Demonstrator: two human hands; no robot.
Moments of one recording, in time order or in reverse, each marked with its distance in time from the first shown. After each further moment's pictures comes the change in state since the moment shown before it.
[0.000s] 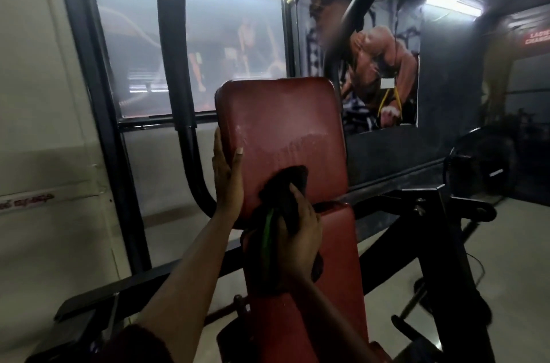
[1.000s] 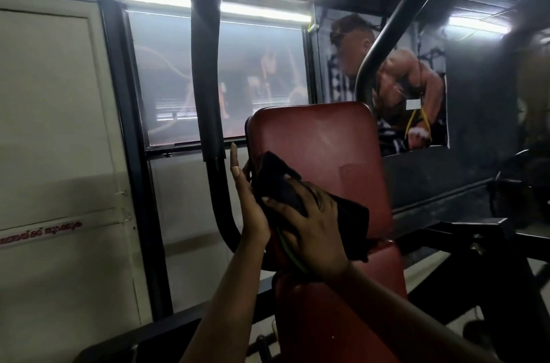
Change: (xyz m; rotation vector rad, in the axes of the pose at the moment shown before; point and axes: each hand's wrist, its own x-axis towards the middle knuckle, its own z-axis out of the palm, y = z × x) left_hand 0.021 0.010 0.001 -0.437 0.024 0.047; right_hand 0.072 0.003 0.041 -0.398 -0.057 -0.837
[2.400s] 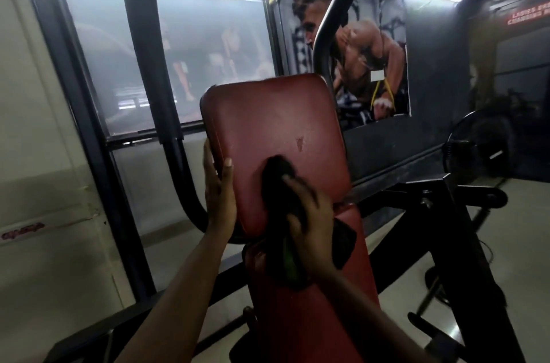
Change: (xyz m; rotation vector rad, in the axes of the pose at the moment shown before) left_hand -0.018 -0.011 -0.012 0.425 -0.058 -0.041; right_hand -0.049 -0.001 -0.037 0.382 0.077 0.548
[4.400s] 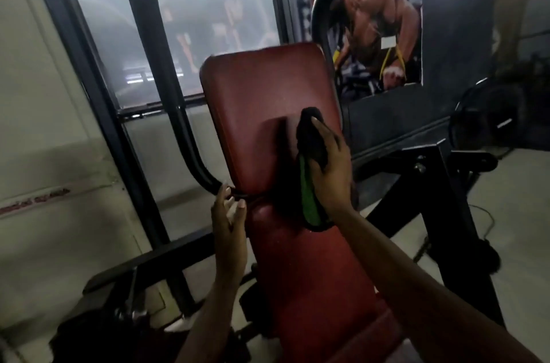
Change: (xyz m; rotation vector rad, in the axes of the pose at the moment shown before) left_hand -0.131 -0.014 -0.026 0.054 0.008 -0.191; right_hand 0.023 0.002 -0.050 0.083 0.000 0.103
